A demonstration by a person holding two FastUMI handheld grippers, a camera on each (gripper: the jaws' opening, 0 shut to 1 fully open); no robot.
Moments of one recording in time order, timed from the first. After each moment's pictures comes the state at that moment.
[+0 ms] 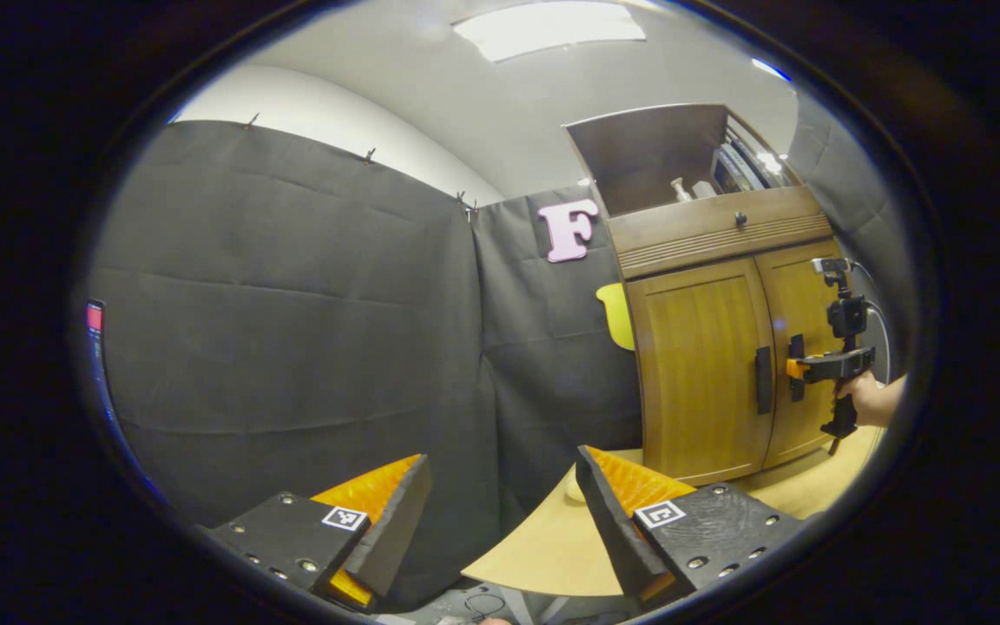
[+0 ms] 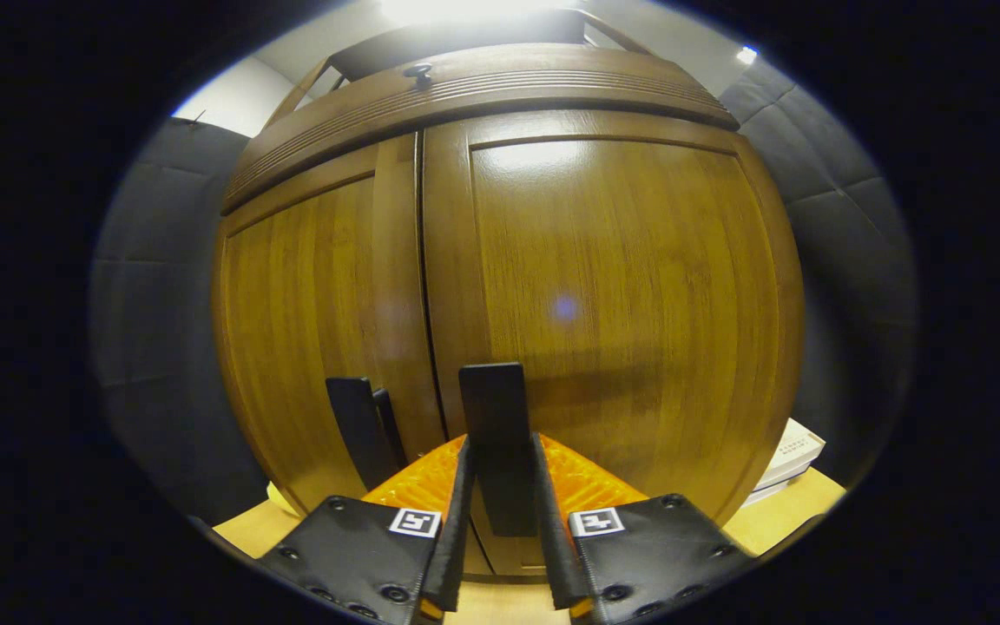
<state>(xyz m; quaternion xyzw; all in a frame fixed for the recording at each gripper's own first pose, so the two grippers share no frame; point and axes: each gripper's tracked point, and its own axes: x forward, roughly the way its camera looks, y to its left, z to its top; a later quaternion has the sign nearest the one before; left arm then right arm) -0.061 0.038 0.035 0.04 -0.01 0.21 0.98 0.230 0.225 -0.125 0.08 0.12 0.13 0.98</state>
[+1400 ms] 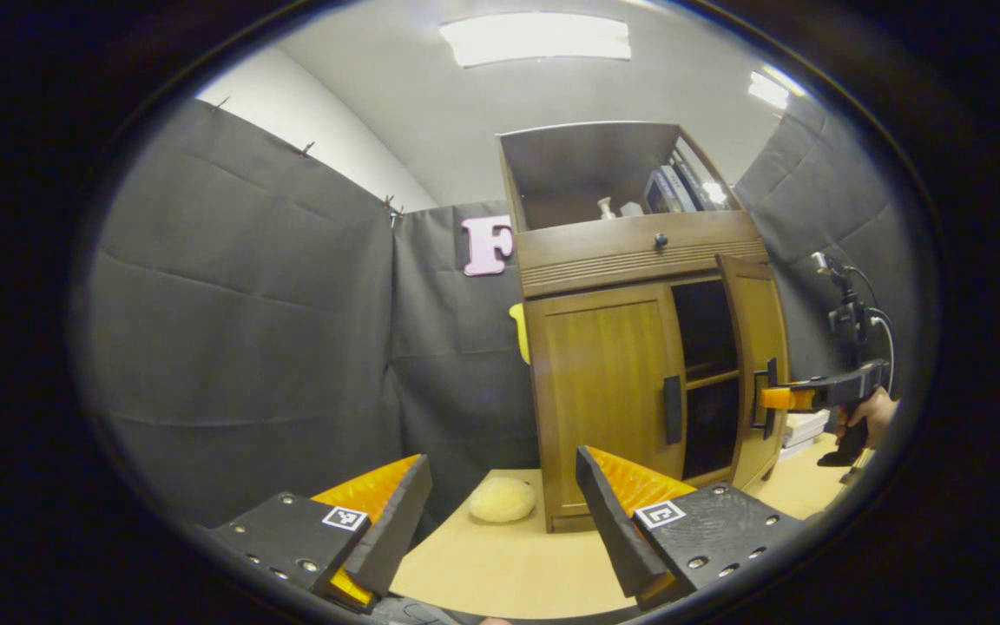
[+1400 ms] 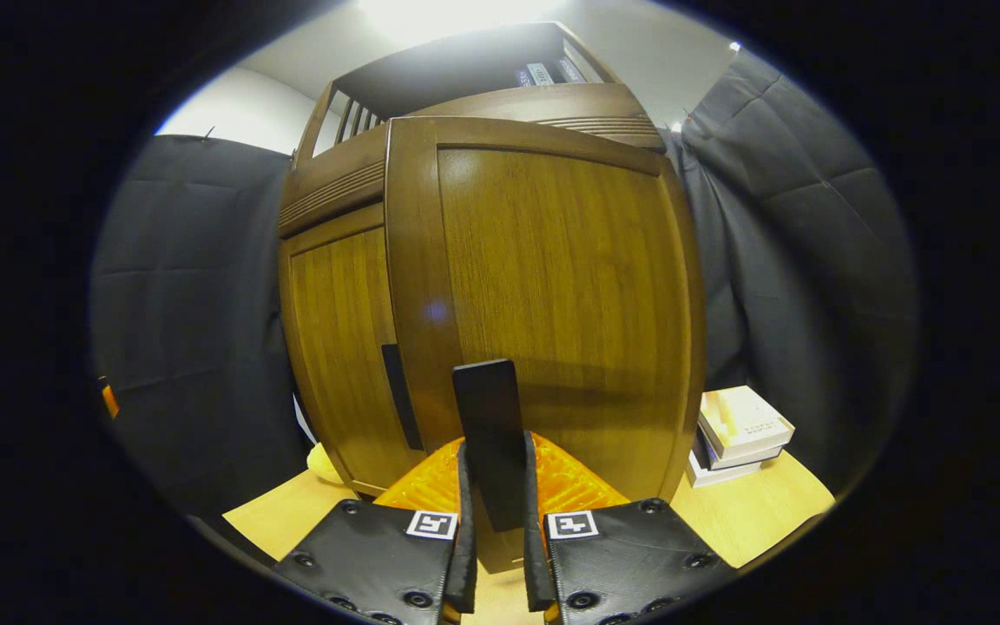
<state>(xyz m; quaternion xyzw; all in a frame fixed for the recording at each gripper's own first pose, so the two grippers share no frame) -0.053 0.019 0.047 0.01 -0.03 0.07 1.00 0.113 0.150 -0.111 0.09 0.14 0.17 0.97</state>
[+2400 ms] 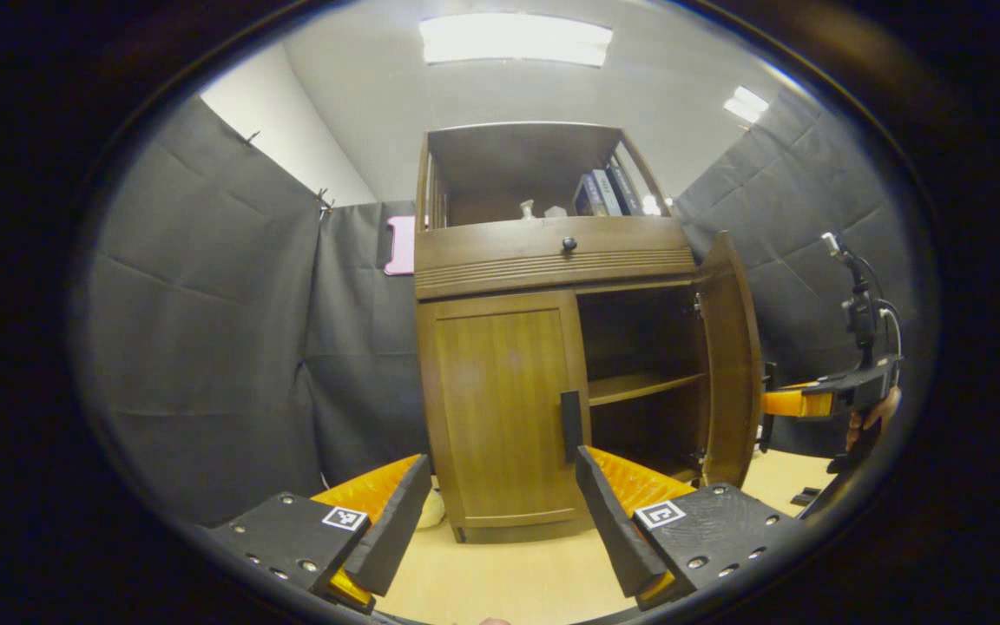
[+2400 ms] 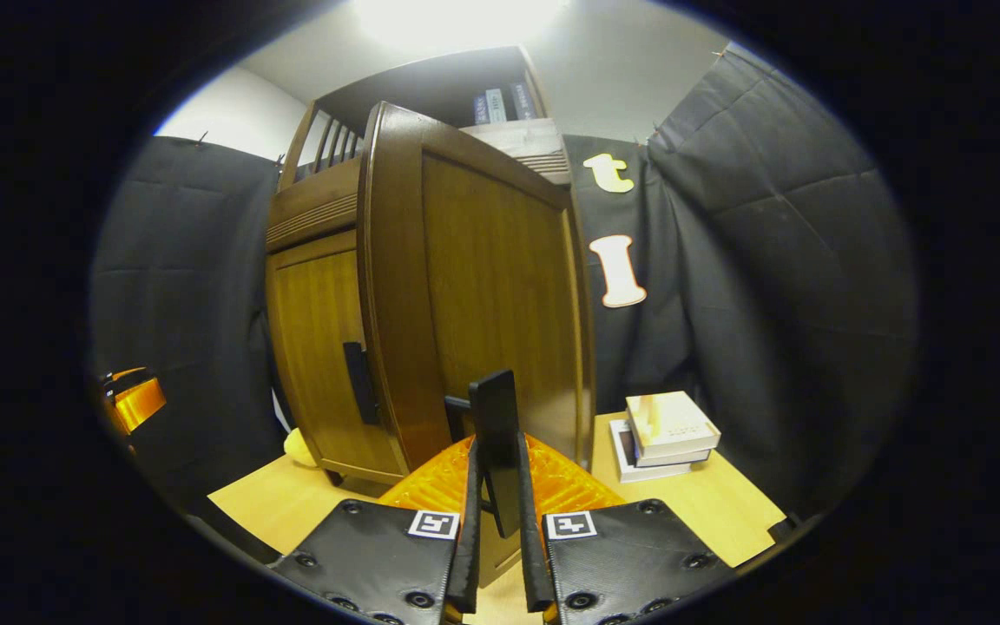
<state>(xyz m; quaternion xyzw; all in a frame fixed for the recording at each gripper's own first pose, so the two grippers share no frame) -0.045 0.007 0.050 -0.01 -0.04 -0.03 1.00 0.067 0.030 -0.093 0.08 0.13 0.11 0.98</state>
